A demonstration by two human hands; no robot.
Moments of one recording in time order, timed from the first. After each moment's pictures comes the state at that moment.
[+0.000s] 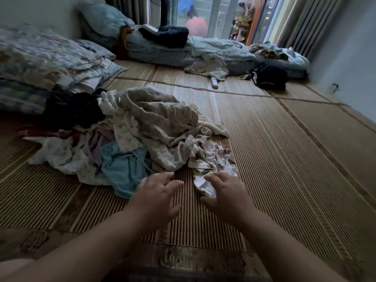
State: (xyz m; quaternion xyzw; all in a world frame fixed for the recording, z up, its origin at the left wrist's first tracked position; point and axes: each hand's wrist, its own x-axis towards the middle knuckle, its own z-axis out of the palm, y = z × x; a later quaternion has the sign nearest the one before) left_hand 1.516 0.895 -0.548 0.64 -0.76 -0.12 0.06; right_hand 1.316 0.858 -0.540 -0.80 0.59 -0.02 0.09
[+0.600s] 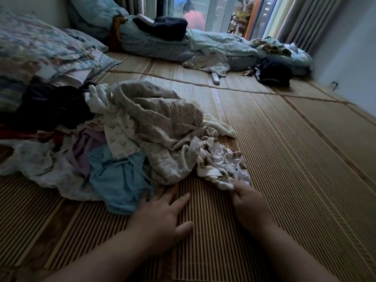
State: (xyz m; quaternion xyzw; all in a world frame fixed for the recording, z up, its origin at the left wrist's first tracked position) left_hand 1.521 0.865 -0.590 0.63 -0.76 -0.15 -0.05; right_hand 1.300 0.818 -0.588 -0.70 0.65 -0.21 0.21
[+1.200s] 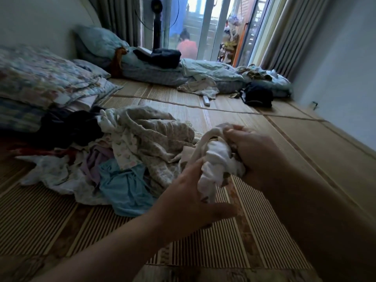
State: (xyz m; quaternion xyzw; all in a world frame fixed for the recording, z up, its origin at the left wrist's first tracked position) left_hand 1.484 0.905 -0.478 0.44 -0.69 -0.36 0.45; right_hand 1.347 0.859 -0.391 -0.48 0.46 -0.47 0.58
